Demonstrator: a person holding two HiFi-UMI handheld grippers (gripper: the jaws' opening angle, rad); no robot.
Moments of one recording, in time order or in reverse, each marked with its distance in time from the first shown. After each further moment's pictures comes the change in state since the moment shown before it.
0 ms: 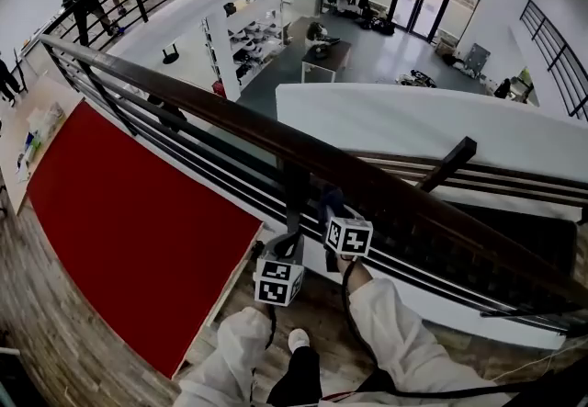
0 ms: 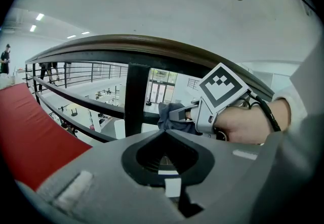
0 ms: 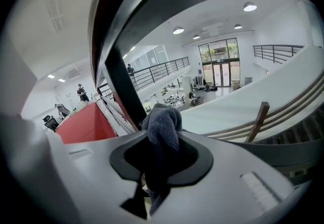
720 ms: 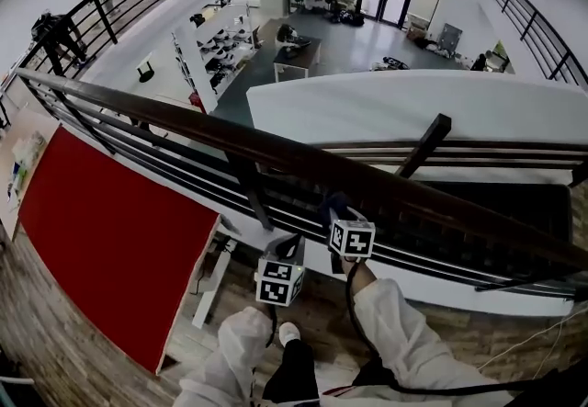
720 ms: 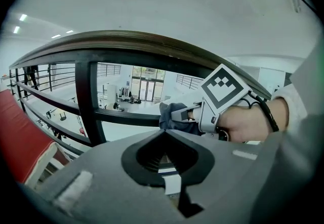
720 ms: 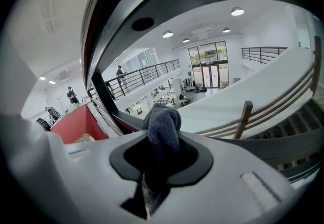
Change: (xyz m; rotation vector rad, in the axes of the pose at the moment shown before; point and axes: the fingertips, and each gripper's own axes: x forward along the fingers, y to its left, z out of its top) left arm 0.022 -0.122 -0.009 0.082 0.041 -0.113; right arm -0.088 -0.115 -0.026 0.048 -0.018 -0.099
